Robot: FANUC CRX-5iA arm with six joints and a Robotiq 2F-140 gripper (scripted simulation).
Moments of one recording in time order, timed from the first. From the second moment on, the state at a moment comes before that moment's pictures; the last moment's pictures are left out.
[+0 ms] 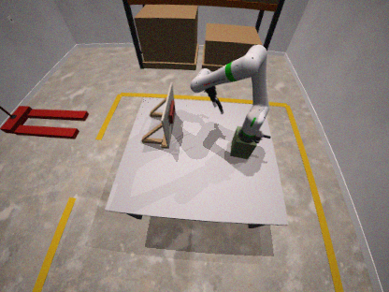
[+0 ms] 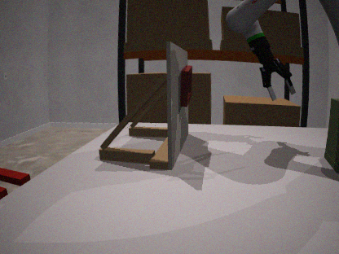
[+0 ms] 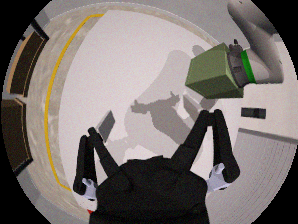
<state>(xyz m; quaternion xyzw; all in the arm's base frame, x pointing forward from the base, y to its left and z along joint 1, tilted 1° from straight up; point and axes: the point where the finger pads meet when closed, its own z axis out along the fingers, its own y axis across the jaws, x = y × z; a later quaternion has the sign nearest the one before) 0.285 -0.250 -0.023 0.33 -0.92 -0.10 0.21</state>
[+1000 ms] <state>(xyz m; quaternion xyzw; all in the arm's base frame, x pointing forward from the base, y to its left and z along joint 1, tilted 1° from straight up) 0.249 -0.167 -0.057 0.27 -0.92 -0.22 0.17</state>
